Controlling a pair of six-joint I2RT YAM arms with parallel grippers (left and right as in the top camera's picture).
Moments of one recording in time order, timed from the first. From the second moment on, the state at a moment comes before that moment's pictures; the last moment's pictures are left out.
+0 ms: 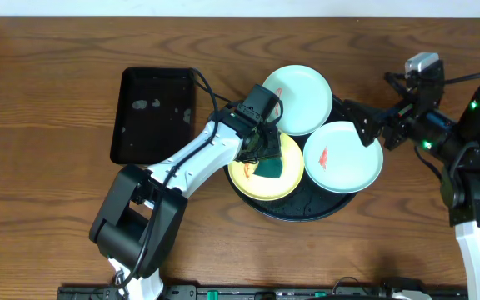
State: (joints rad) left arm -0.59 1.89 1.29 -0.60 0.23 -0.72; right arm -0.05 1.08 1.12 -0.42 -0.74 -0.05
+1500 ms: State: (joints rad) left arm -0.58 1.89 1.29 -0.66 0.15 -0.72; right arm 0.27 1.80 1.60 -1.00 -0.30 0.21
